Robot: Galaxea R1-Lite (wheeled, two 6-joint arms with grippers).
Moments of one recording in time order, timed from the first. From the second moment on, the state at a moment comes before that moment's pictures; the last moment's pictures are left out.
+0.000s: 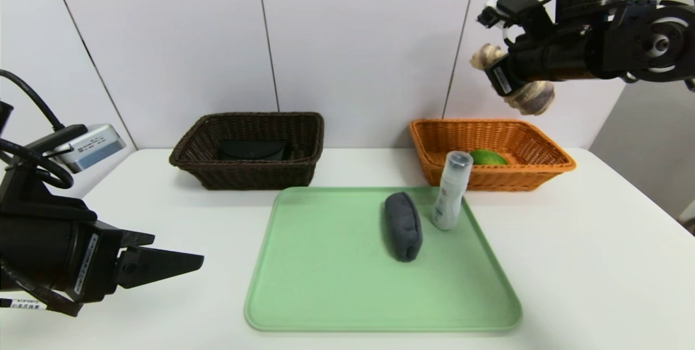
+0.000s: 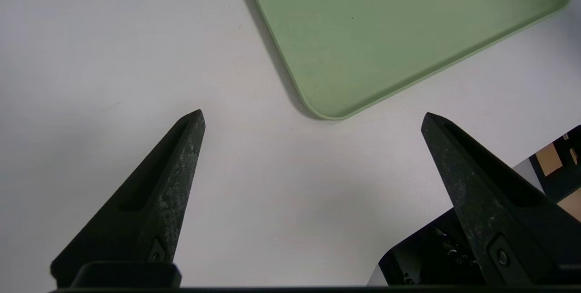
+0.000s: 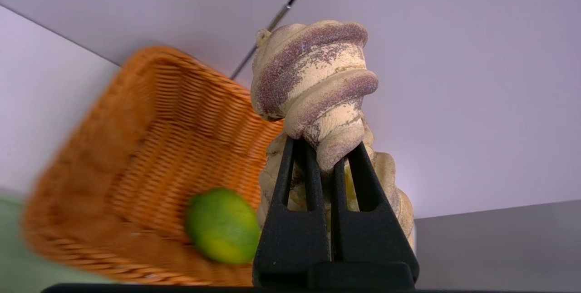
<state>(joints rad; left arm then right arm) -0.27 1.19 -0.97 0.50 -0.30 -0.05 0.26 1.91 -1.79 0.17 -0.25 -0.57</state>
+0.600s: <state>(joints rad) -0.27 1.19 -0.96 0.50 -0.30 -0.06 0.24 2.07 -1.75 0.15 -0.26 -0.72</state>
